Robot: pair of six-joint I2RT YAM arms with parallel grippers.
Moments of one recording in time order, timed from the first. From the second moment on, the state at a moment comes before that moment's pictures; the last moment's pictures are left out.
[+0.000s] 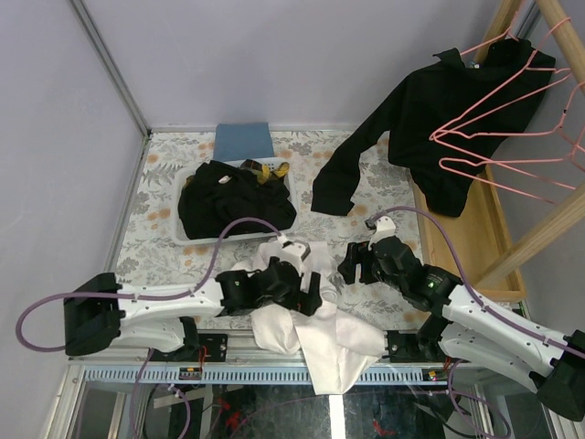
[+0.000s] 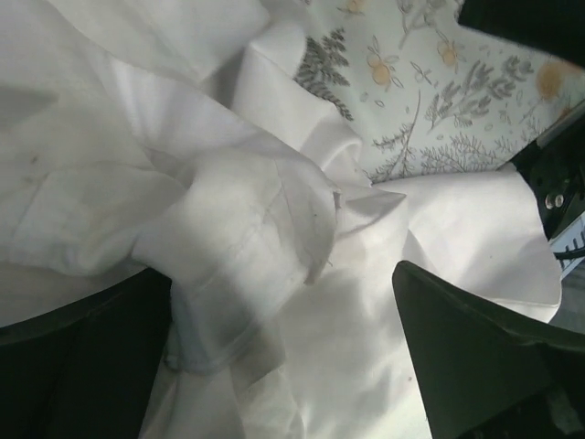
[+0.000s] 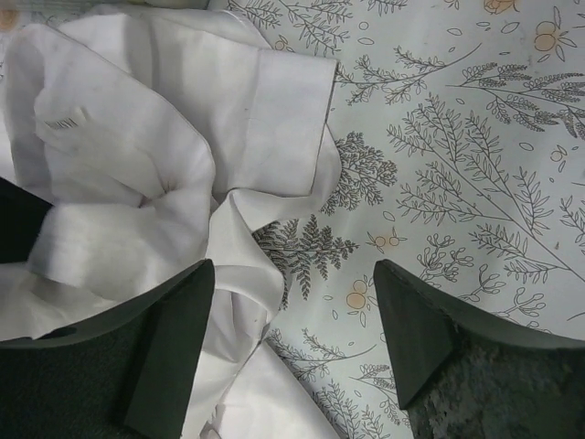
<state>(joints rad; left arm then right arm) -1.20 1.19 0.62 -0.19 -0.19 -0.75 0.84 0.80 0.51 -0.35 0.15 0.55</state>
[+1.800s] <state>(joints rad) -1.12 0.95 1.11 -0.47 -0.79 -0.45 0.84 0.78 0.50 -0.35 0.19 0.61</state>
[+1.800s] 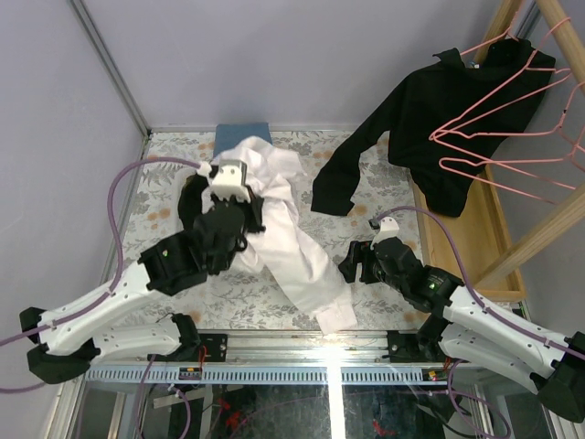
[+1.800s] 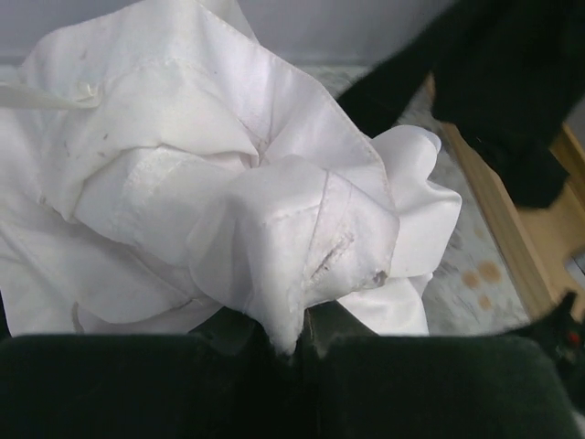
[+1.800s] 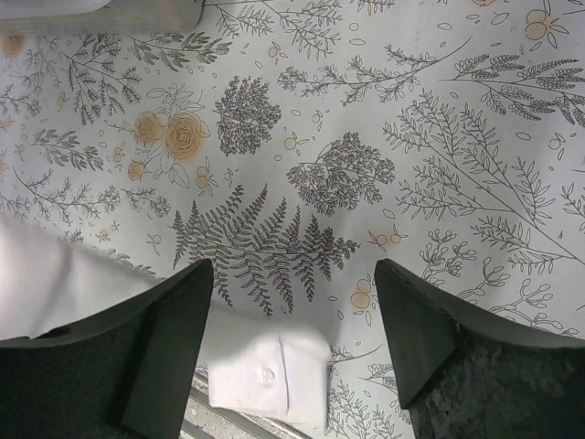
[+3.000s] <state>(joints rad) -0.35 1.34 1.01 -0.14 -0.16 -0.40 0.84 0.80 0.49 -0.35 0.15 0.64</state>
